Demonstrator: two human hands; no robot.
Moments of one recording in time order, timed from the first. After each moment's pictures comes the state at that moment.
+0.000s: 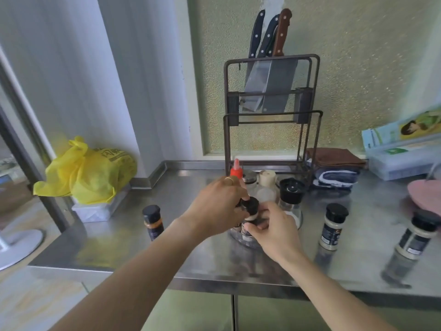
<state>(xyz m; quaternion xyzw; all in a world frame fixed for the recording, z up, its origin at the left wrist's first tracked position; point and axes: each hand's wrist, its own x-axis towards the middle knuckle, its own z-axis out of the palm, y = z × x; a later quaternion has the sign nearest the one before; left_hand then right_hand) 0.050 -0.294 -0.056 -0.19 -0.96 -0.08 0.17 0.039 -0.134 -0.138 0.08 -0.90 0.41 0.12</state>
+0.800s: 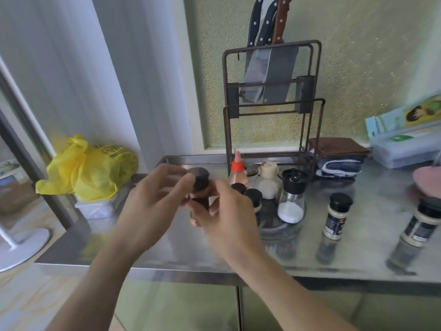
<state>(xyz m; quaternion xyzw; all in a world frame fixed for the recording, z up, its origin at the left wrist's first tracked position) 0.140 -0.355 -0.028 0.03 -0.84 -0.49 0.22 0.099 -0.218 -0.080 0.22 -0.82 0.50 0.18</state>
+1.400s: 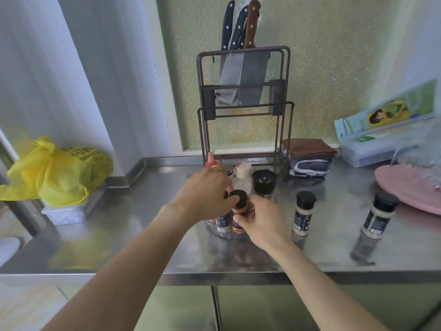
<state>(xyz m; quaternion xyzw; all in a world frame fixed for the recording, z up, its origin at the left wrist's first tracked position) 0.051 -0.254 -0.037 -0.17 -0.98 -0.04 0.12 0.041 -0.105 -0.128 0.07 -0.92 0.36 0.12</state>
